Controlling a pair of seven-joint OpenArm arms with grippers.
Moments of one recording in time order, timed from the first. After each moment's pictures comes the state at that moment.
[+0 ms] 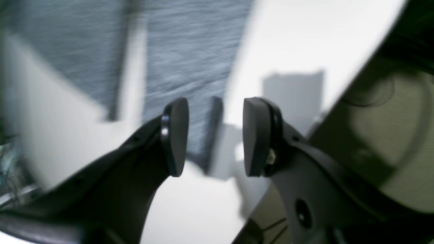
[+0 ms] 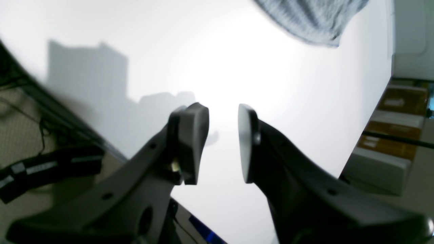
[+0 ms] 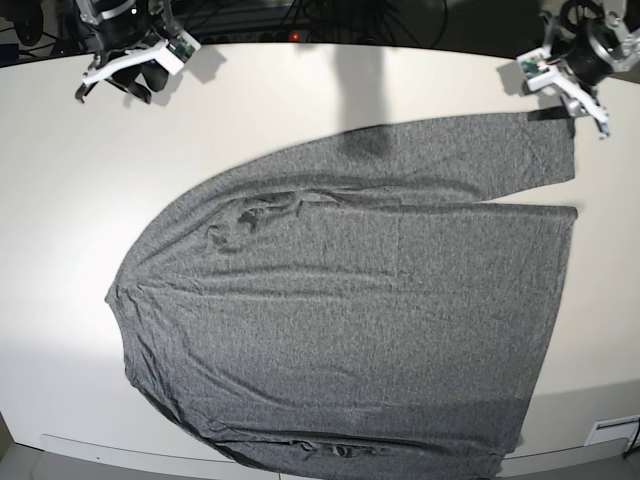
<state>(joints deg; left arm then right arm) 37.9 -24.7 -10.4 104.6 41.9 -40.1 -5.4 -52.4 40.8 -11.3 119.2 -29.4 -3.1 -31.6</state>
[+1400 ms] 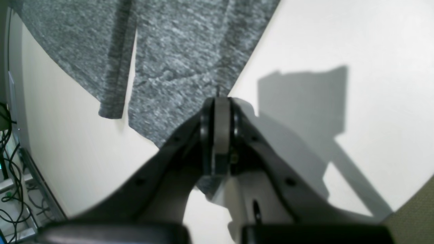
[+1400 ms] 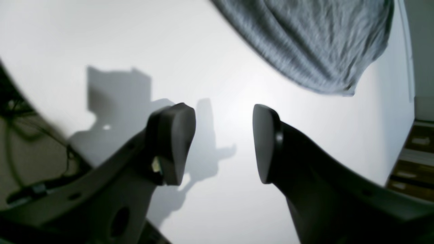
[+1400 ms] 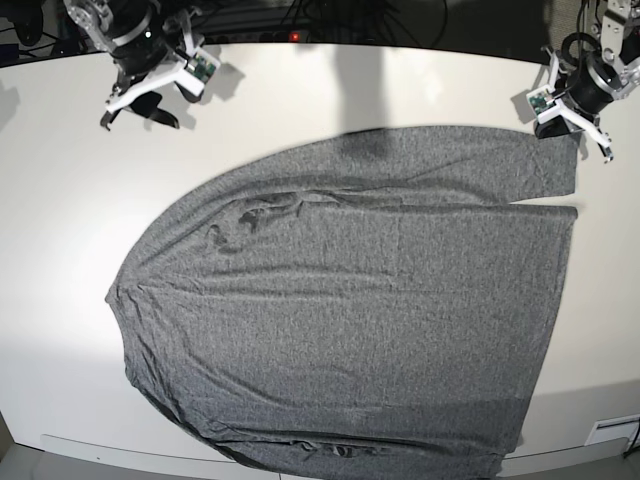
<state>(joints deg) 29.1 -29.3 -4.9 88.0 40.3 -36.5 -7.1 -43.5 38.7 -11.5 119.1 -23.7 8.1 -26.1</state>
